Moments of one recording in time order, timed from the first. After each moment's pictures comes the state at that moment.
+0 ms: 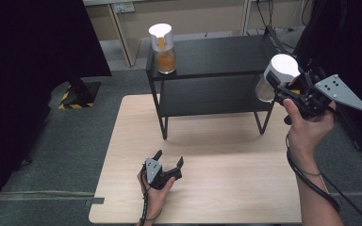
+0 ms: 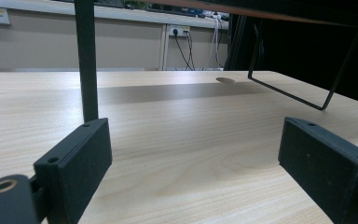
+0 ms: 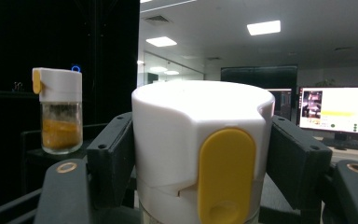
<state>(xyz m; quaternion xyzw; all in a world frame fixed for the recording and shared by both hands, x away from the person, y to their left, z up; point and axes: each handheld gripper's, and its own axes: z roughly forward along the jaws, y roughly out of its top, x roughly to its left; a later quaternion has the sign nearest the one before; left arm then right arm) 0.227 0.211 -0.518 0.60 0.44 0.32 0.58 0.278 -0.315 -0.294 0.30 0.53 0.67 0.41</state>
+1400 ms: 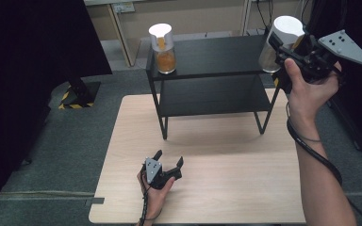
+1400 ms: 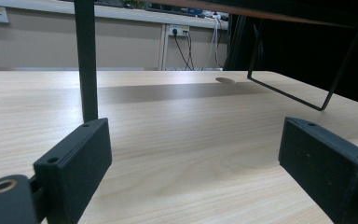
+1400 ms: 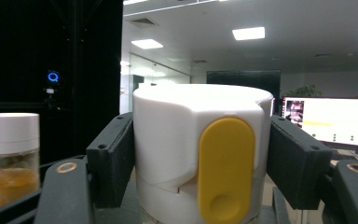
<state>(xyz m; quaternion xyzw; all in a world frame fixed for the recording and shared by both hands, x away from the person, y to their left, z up) 0.227 0.212 -0.518 0.60 0.45 0.32 0.58 0.319 -0.303 -0.228 0.32 0.52 0.66 0.44</state>
